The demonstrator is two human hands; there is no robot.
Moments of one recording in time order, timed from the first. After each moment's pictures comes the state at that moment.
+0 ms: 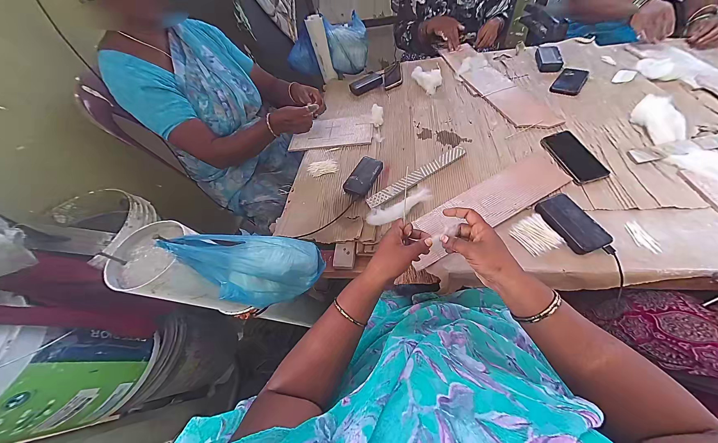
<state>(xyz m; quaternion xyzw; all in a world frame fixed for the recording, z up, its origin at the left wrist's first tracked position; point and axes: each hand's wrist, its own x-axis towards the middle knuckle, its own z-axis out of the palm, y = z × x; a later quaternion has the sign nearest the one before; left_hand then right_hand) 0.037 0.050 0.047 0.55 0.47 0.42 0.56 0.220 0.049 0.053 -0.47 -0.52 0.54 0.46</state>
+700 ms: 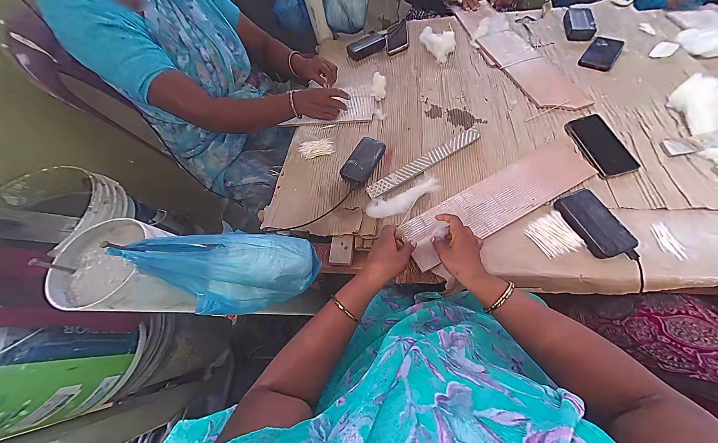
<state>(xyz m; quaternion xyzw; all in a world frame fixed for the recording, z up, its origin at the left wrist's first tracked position) 0.014 0.087 -0.005 0.60 0.67 0.18 0.41 0.190 0.096 -0.021 -0.65 -0.66 0.28 0.26</state>
